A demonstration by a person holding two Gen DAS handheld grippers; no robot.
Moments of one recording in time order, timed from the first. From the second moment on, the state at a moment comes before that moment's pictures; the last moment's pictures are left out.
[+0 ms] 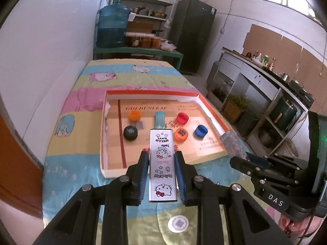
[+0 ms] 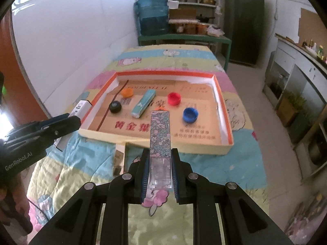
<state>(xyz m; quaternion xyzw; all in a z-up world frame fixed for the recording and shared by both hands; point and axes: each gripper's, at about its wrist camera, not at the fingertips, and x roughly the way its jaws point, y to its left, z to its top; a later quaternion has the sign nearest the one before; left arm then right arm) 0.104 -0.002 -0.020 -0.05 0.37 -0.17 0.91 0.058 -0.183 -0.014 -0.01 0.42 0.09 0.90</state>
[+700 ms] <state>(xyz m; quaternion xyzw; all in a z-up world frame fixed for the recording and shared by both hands) 0.188 -0.034 -0.001 -0.02 0.37 -0.16 0.91 0.127 -0.225 0.008 -0.03 0.40 0.08 0.91</state>
